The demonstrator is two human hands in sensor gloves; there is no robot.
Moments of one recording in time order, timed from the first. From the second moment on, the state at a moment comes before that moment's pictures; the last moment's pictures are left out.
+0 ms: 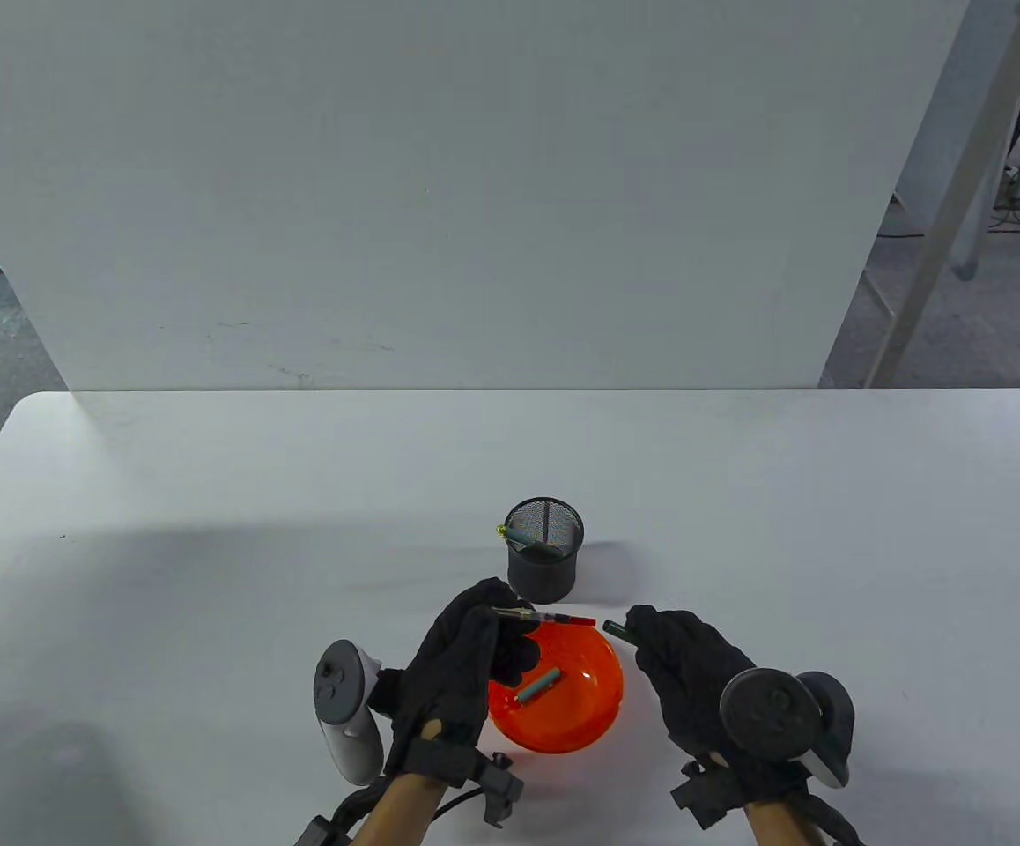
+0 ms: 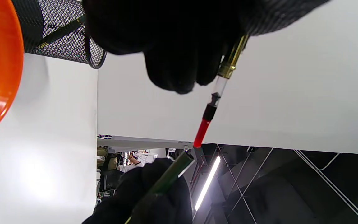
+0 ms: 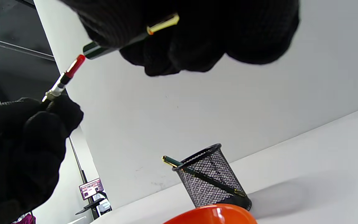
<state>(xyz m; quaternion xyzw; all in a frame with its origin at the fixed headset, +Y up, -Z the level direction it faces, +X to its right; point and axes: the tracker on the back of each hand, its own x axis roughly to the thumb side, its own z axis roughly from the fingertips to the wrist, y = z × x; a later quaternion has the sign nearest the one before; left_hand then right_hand) -0.126 -0.695 -0.346 0.01 -0.16 0.77 0.62 0.171 -0.647 -0.317 0.19 -0.17 0.91 0.31</state>
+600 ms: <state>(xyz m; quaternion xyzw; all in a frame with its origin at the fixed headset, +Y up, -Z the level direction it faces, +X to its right) -0.120 -0.695 -0.347 0.00 -0.17 0.75 0.64 0.169 -0.653 -0.320 0.21 -0.15 0.91 0.32</state>
